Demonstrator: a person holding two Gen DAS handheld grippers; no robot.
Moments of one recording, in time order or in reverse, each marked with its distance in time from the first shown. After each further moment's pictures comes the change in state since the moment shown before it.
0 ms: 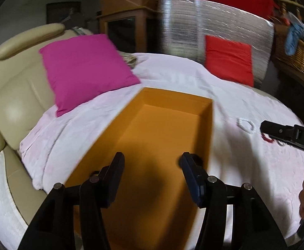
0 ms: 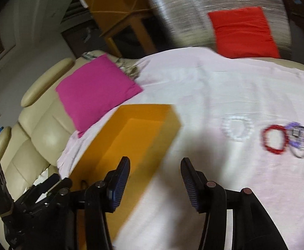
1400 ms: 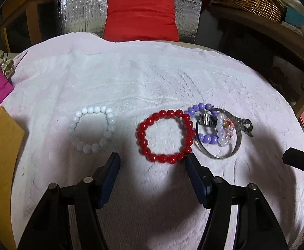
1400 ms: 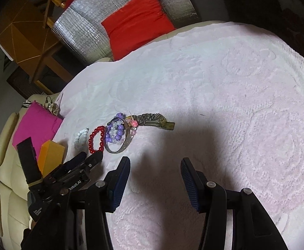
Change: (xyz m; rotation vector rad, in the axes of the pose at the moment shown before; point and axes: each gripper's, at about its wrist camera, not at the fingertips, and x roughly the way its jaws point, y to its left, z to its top) left arm 0.149 -0.284 0.018 0.255 0.180 -0.343; right arm -0.082 -0.260 -0.015 0.362 0.017 -0.204
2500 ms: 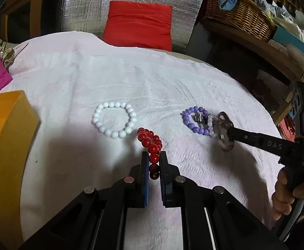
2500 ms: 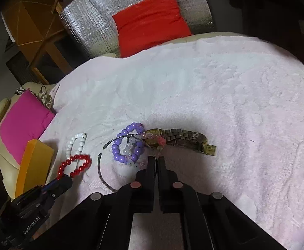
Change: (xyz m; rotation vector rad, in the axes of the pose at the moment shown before) left arm -0.042 0.044 -0.017 -0.055 -0.035 -0.149; right arm 0.049 0.049 0.011 -0.110 -0.046 -0.061
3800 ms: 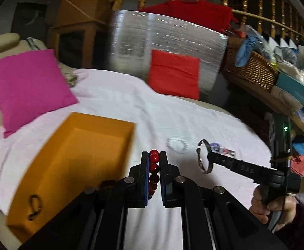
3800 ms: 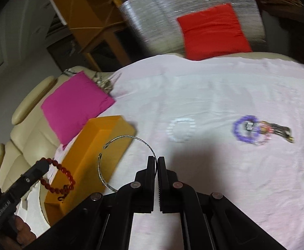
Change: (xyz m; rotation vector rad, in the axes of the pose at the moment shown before) left arm -0.204 0.080 -0.044 -0.108 -0.287 0.175; right arm -0.039 0.169 -0.053 -0.184 -0.022 0.270
